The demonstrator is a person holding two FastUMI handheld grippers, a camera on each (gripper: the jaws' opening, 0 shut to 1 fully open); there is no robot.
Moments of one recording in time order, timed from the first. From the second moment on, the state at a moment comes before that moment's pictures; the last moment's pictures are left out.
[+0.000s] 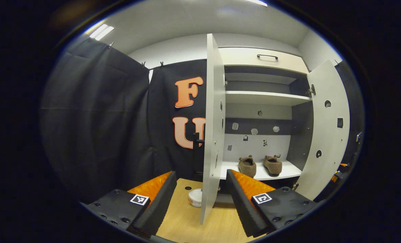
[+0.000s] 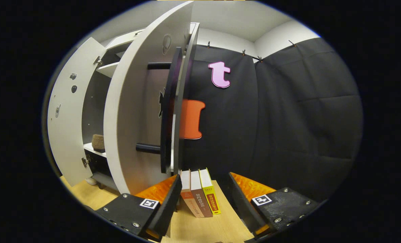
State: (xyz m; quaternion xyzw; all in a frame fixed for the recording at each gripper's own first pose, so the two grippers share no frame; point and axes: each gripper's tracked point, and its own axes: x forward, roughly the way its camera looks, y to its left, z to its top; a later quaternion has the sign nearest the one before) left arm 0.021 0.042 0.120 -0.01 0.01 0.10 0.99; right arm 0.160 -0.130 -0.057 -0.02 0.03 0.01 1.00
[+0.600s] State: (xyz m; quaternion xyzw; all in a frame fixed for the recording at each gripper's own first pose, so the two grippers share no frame) left arm 0.016 0.084 0.112 -0.01 0.01 0.11 0.99; right arm 0.161 -0.047 -0.055 0.00 0.03 0.04 1.00
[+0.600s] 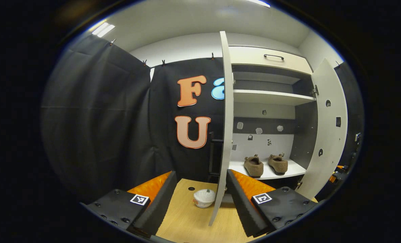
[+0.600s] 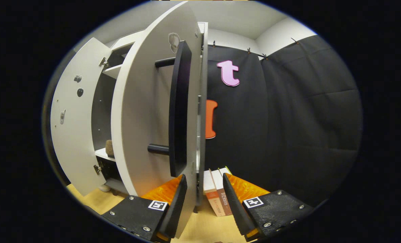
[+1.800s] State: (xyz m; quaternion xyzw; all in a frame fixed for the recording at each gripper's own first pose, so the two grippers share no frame) left arm 0.034 0.166 0.049 0.00 0.03 0.12 0.99; right arm 0.222 0.067 -0.056 0.00 0.04 0.05 1.00
